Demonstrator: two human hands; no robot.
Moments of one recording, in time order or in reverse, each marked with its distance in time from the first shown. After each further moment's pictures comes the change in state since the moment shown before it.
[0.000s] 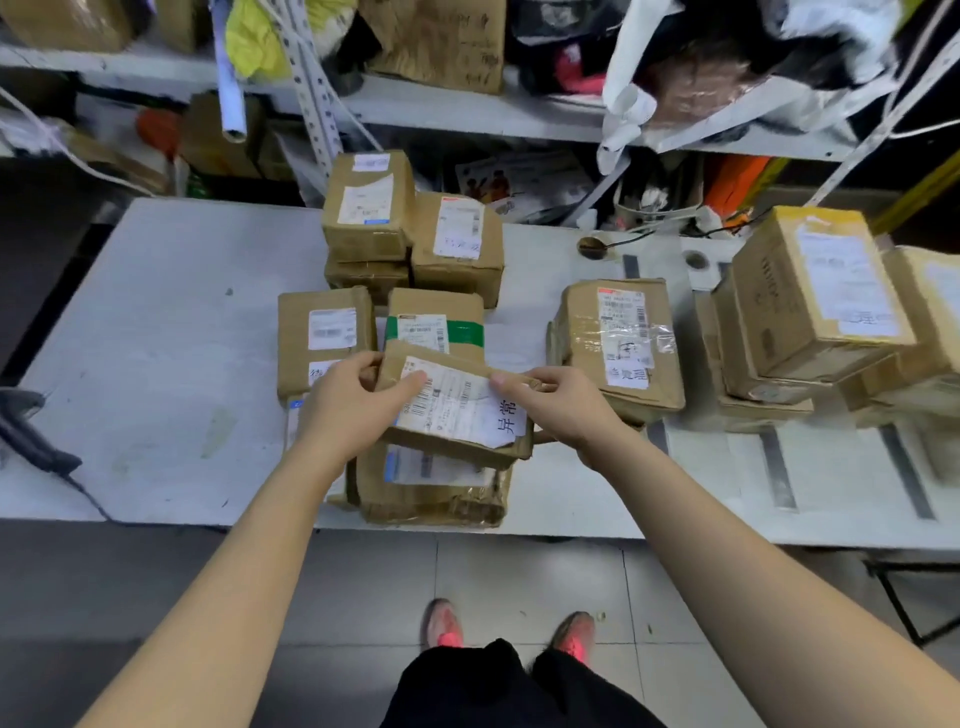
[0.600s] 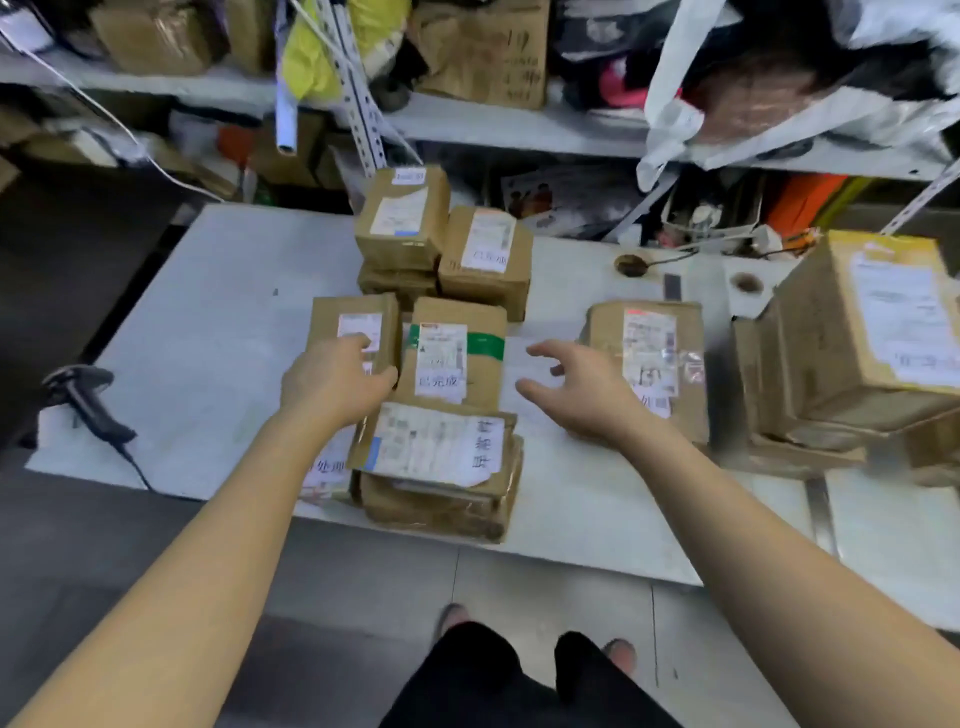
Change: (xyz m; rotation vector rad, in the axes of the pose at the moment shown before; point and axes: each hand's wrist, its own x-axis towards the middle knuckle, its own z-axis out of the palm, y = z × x) left_hand 0.013 0.034 -0.015 0.646 0.143 -0.053; right_hand 0.032 -0.022 -0.040 -0.644 0.006 -0.397
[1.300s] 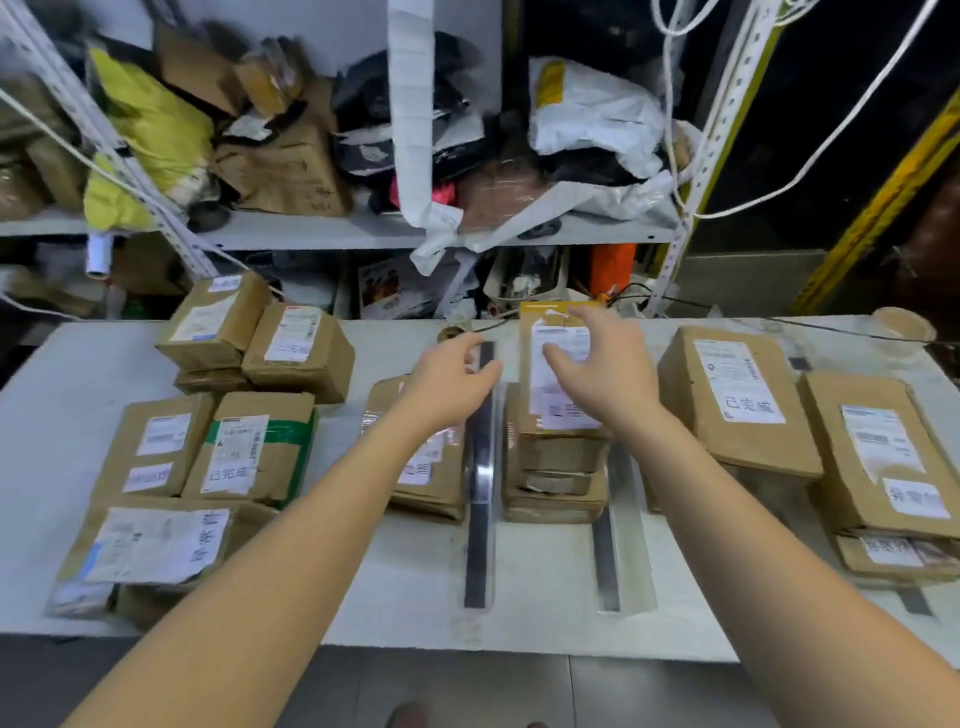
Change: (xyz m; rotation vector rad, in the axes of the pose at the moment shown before) left_hand -0.057 0.399 0.084 -0.436 -0.137 0.376; right_hand -0.056 0.227 -0.244 -0.013 0.495 0.072
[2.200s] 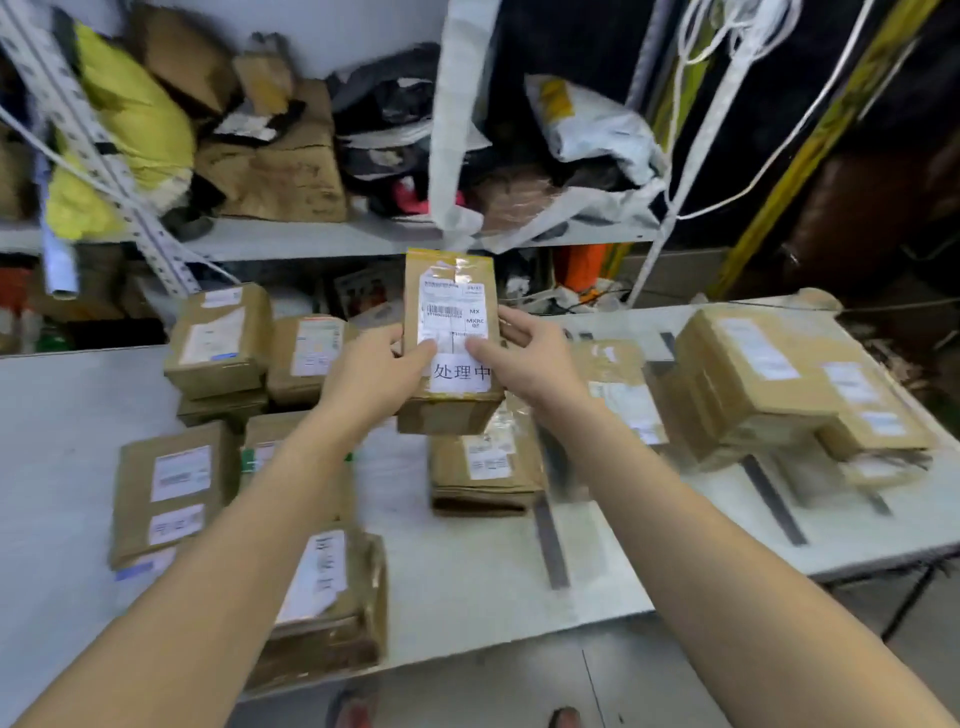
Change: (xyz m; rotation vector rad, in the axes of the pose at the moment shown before) left_hand -0.014 -0.137 -0.164 -0.123 0.021 0.062; right_hand -0.028 -0.195 0.116 0.735 -0.012 0.328
